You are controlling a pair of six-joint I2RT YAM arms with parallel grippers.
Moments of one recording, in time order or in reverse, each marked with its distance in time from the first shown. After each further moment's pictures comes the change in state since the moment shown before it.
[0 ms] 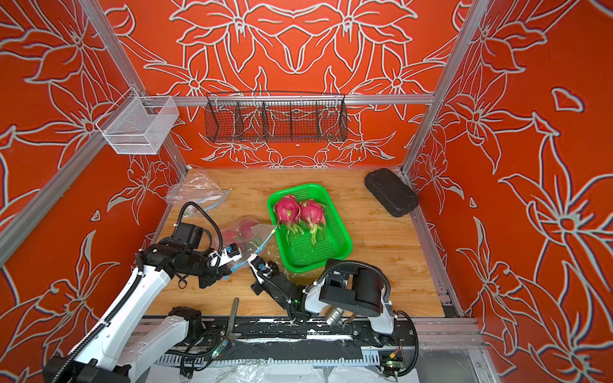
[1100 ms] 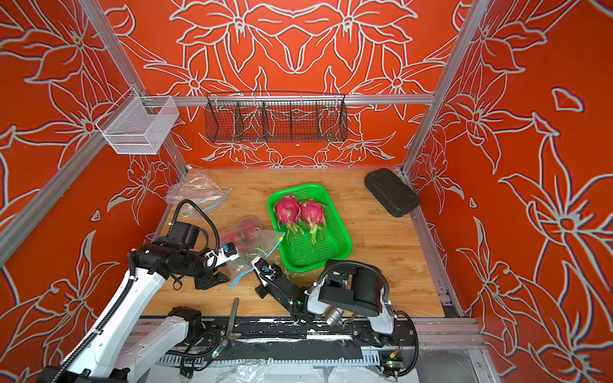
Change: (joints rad) left arm -0.016 -0.034 0.077 -0.125 -0.008 -0.024; right arm -0.007 0.003 -0.044 -0.041 -0.015 0.056
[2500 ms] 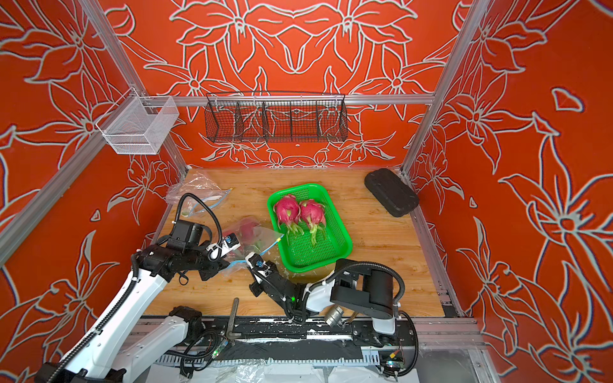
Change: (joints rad) left arm -0.064 0.009 -0.040 0.233 -0.186 -0.182; right arm 0.021 -0.092 0.076 -0.195 -0.010 0.051
